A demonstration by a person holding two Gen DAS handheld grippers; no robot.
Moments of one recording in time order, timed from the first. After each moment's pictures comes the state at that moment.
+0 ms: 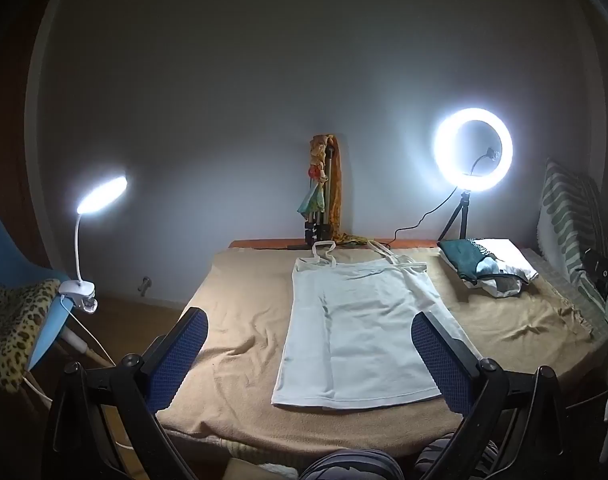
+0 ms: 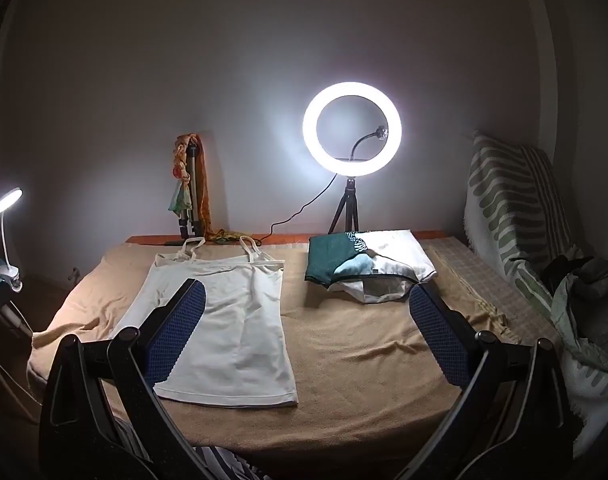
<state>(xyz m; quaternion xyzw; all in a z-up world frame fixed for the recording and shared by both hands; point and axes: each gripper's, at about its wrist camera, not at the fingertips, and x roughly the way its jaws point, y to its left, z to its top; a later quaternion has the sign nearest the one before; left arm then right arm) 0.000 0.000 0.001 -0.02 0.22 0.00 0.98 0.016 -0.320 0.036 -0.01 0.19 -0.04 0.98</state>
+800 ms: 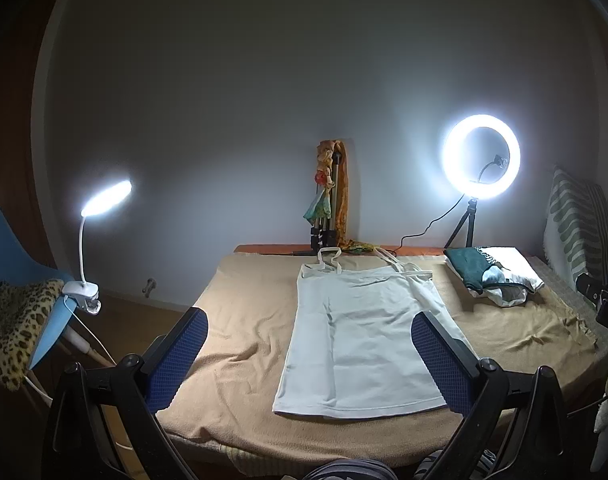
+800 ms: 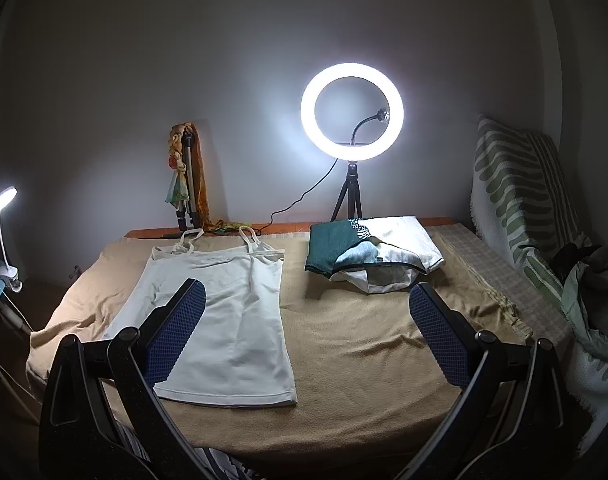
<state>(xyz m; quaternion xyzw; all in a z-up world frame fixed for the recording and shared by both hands) 0.005 -0.001 0.001 -0.02 0.22 0.02 0.98 0.029 -0.328 0.015 0.00 0.21 -0.04 0.98</state>
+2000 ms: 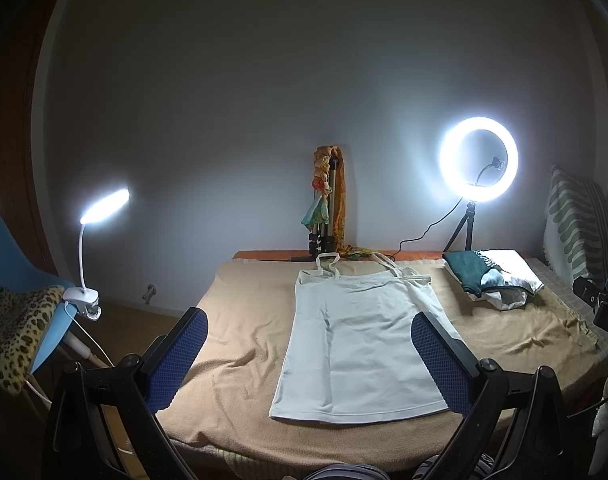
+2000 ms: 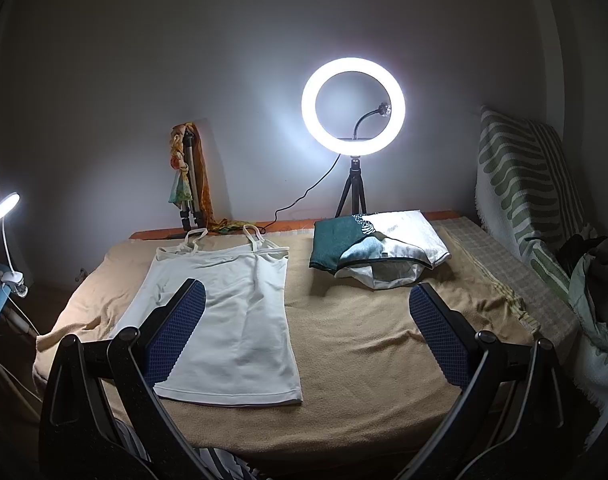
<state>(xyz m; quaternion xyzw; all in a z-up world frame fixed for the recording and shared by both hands) 0.005 -0.007 0.007 -0.02 0.21 0.02 0.98 0.024 -0.324 0.004 0.00 0.22 -0.03 0.97</state>
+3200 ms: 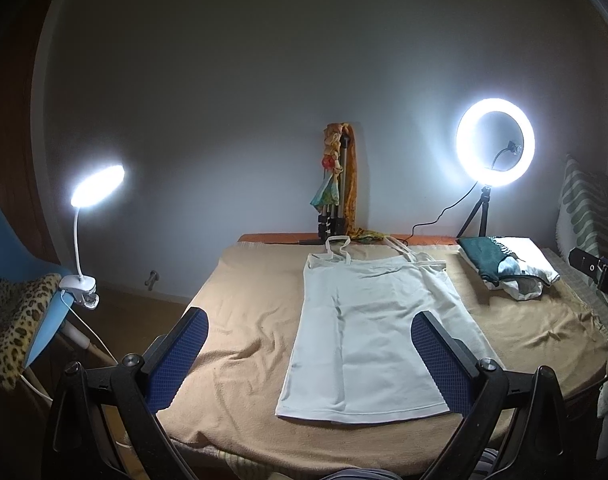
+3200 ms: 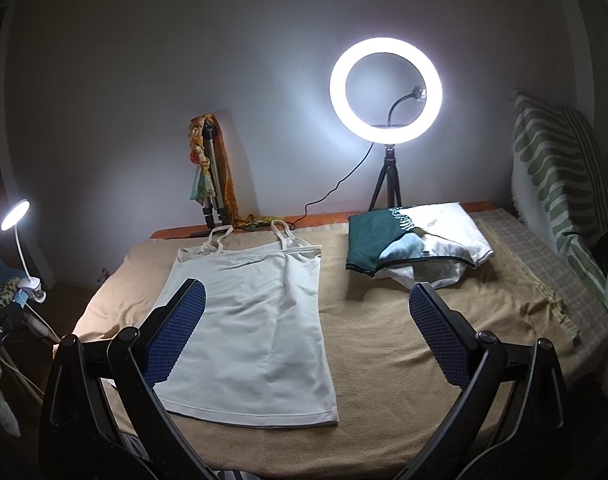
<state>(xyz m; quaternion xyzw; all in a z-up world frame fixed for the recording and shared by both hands) 0.039 -0.002 -0.020 -0.02 0.24 0.04 0.97 0.073 -0.299 -0.011 0.02 0.25 0.04 0.97</state>
